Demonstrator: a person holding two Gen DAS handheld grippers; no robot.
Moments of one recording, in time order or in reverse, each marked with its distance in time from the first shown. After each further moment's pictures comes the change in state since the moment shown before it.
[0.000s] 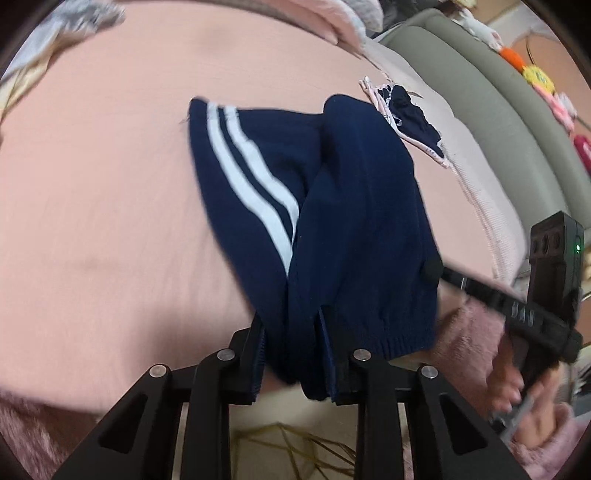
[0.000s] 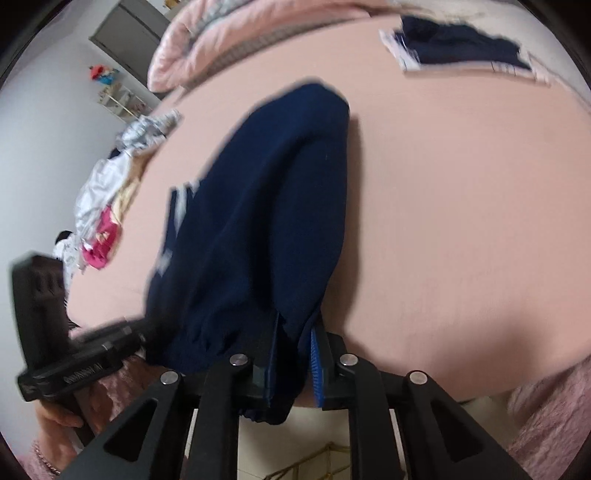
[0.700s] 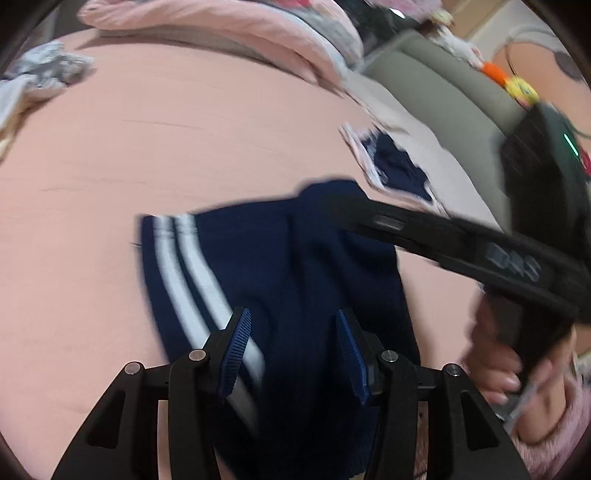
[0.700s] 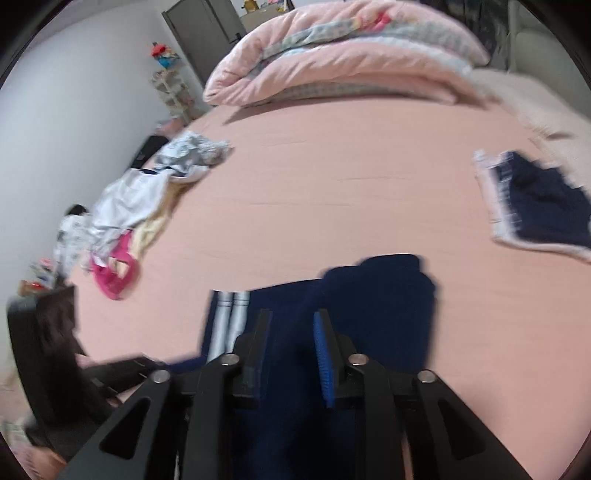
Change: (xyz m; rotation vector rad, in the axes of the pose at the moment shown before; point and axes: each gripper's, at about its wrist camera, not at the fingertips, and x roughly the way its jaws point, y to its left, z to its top) left arm 0.012 -0.030 0.062 0.123 -0.142 -0.008; right arm 0.046 0.072 0.109 -0.253 -0.012 0.091
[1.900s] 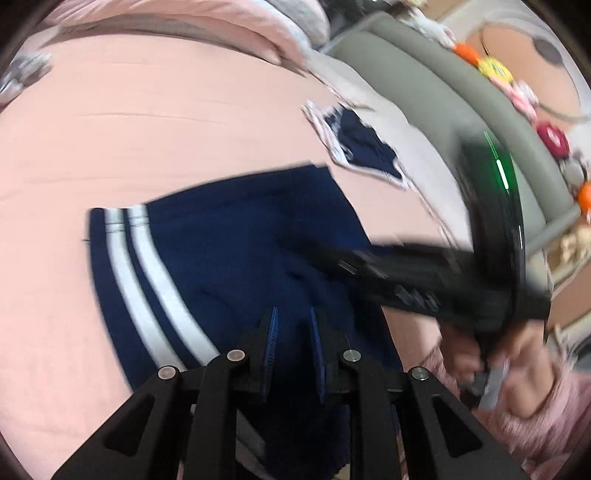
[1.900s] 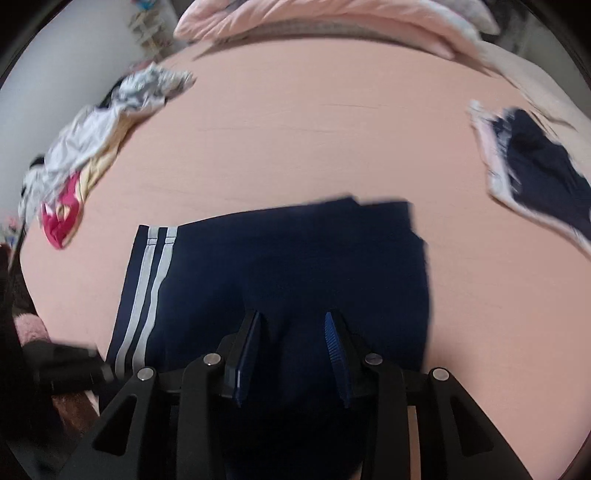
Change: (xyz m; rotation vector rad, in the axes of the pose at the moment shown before) left arm 0.009 -0.007 0.000 0.004 0.044 -0.121; right arm 0.013 -0.032 -0.027 -0.033 0.157 -0.214
